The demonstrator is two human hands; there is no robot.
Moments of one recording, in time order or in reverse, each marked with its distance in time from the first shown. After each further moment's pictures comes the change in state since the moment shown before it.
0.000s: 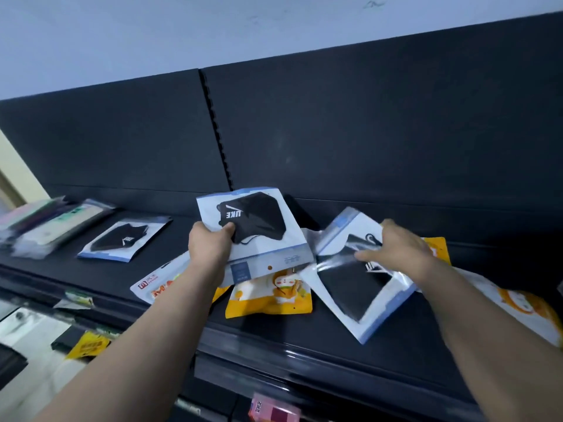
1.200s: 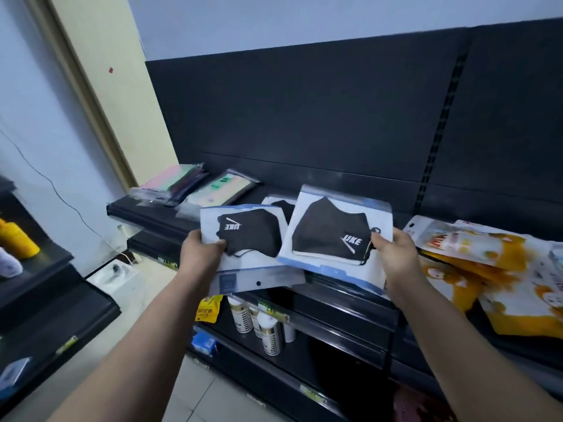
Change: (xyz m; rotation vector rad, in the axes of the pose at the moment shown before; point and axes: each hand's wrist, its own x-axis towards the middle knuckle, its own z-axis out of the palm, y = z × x) left_hand 0.220 -0.118 -0.375 0.093 0.054 -0.092; right_hand -0.075 -0.412 0.184 1.297 0.013 0.136
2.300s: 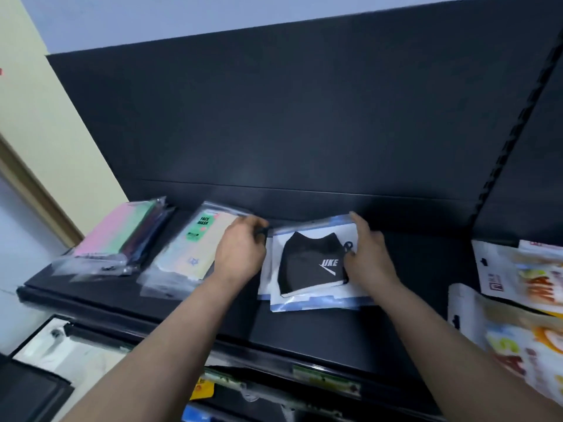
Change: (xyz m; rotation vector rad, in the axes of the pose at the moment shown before) left_hand 0.196 0.045 0.099 0.553 -0.304 0.653; right_hand 0.124 0.014 0.158 -0.768 0.043 -0.183
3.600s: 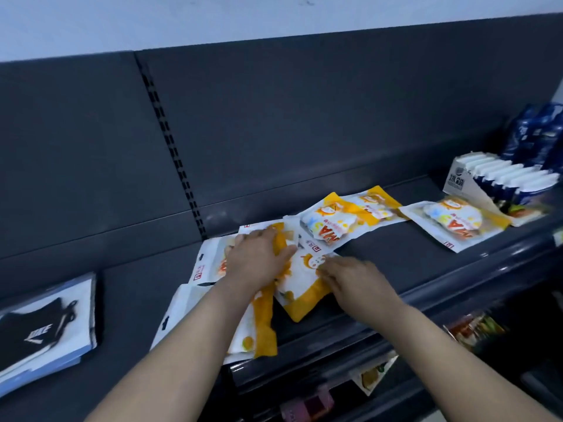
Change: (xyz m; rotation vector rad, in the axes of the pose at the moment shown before) left_hand -0.145 0.376 0.205 0.213 -0.481 0.539; right_hand -0.160 0.259 -0.311 -0.705 0.169 -0.013
